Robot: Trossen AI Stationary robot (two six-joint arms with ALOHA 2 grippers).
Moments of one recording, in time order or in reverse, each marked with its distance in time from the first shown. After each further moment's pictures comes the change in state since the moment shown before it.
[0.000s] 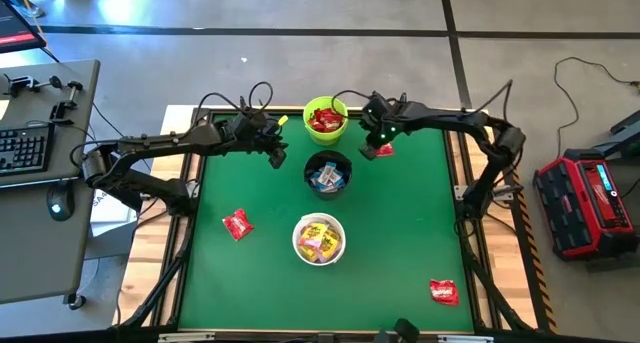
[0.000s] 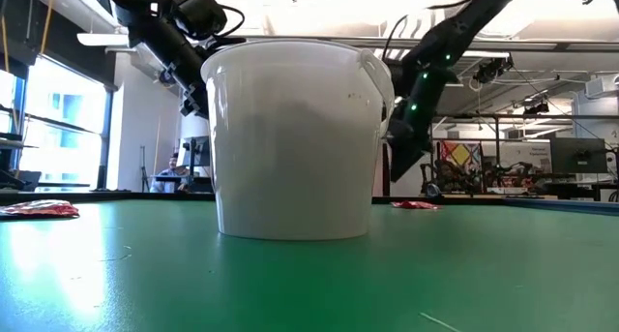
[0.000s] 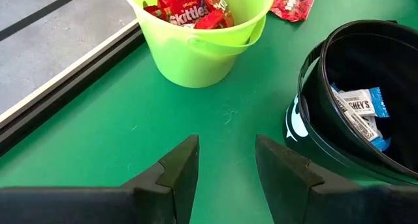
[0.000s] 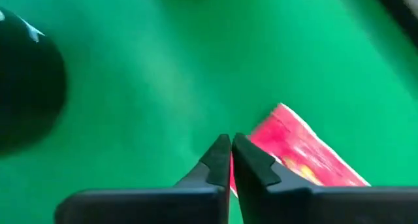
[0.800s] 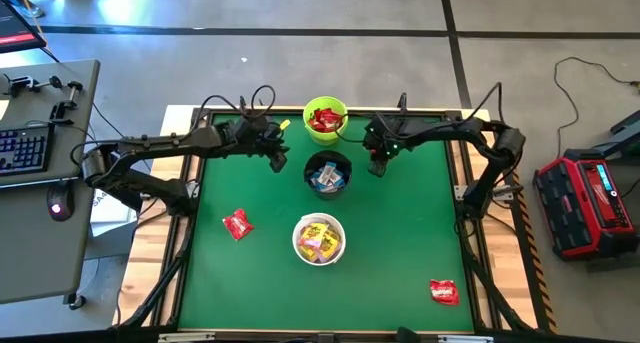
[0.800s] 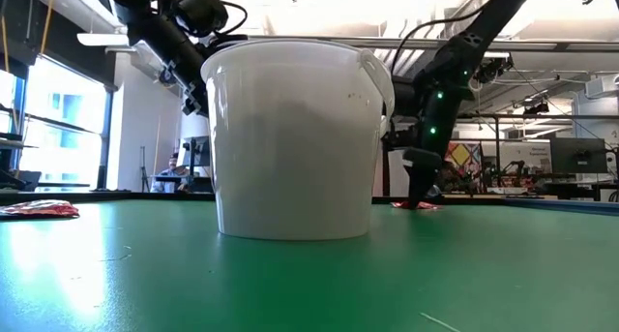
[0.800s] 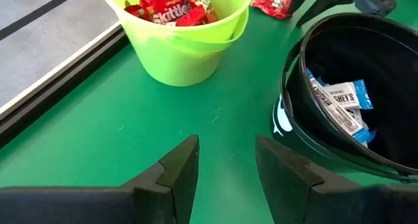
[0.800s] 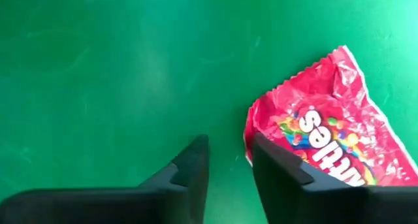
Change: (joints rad) left arm -0.037 0.000 0.000 -0.001 -0.005 0.000; right arm 0.047 -0.005 -0.200 0.144 0.074 -0.169
